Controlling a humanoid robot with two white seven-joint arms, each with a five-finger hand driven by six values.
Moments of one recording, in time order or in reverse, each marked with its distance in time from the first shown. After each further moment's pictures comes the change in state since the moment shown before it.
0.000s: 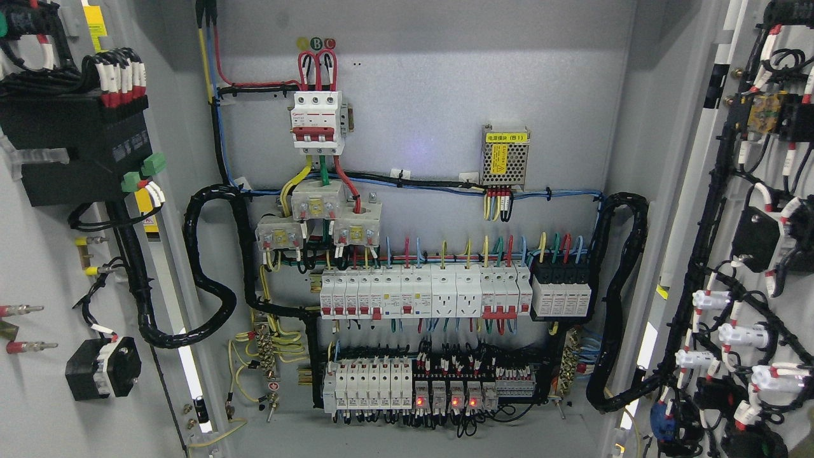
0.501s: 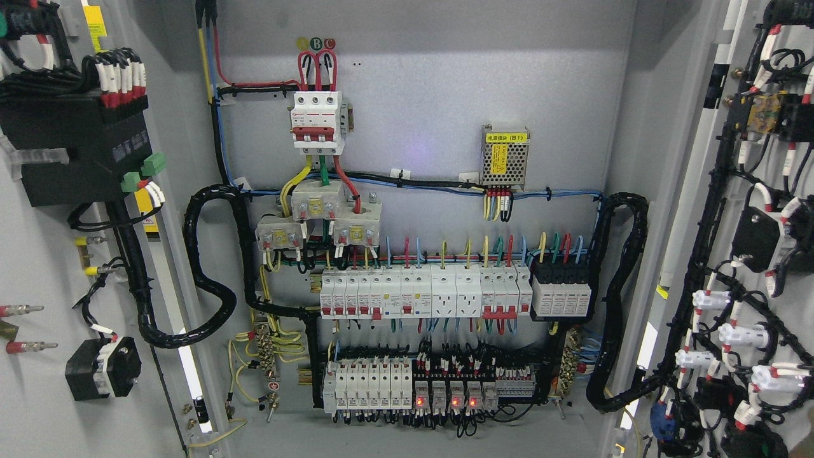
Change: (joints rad) left arm 0.000 0.000 0.000 -0.001 0.000 0.000 0.000; right arm -0.039 0.007 0.055 0.005 -0.001 -0.001 -0.070
